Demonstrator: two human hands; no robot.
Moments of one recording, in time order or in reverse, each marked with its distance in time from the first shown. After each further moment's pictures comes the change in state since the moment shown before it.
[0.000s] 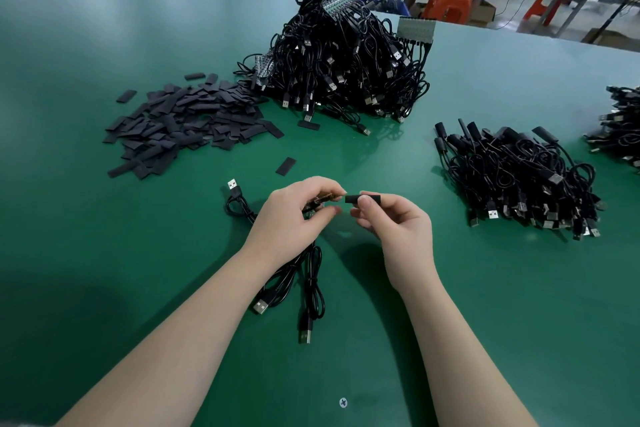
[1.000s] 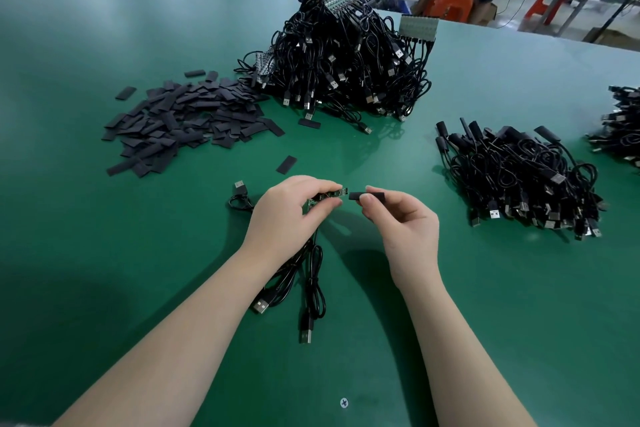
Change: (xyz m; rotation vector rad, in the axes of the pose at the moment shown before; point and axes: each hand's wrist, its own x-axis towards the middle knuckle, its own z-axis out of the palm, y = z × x) left_hand 0.001 -0.001 0.000 0.144 0.093 -0.045; right_hand 0.001 0.000 0.001 -0.037 0.095 -0.049
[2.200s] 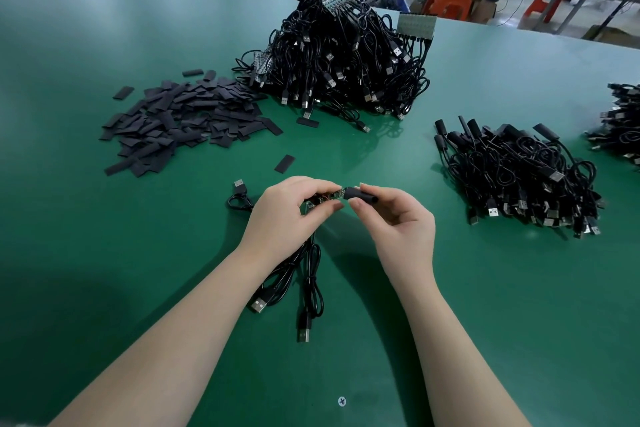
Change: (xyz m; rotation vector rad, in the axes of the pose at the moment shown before) left_hand -0.001 -0.002 -0.001 -0.074 -0.025 0.007; right_hand -0.006 0.002 0.002 -0.092 -0.034 -0.173
